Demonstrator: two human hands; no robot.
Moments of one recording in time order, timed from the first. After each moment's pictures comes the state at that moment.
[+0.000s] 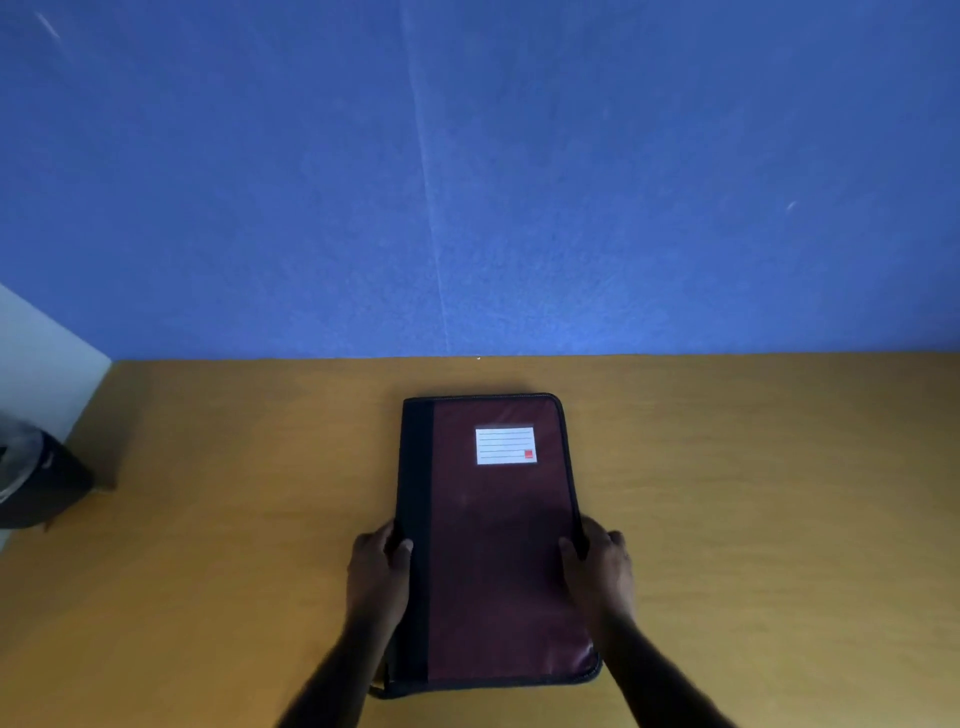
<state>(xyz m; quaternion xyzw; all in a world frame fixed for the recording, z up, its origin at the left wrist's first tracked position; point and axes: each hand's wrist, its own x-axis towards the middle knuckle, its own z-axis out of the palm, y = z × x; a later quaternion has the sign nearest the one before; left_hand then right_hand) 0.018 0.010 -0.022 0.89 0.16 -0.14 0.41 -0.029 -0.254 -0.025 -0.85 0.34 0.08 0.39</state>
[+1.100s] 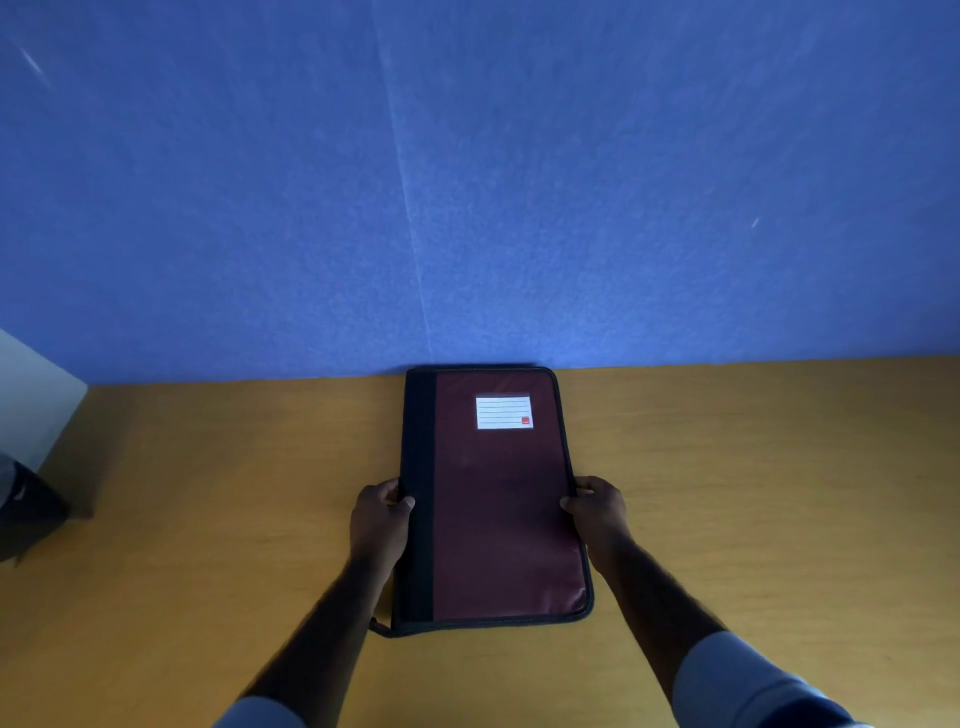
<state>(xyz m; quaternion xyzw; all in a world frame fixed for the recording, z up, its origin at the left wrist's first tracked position) 0.098 -0.016 -0.011 0.85 0.18 -0.13 0.47 0.046 -0.299 -0.016 -0.70 0.42 0.06 0.58</state>
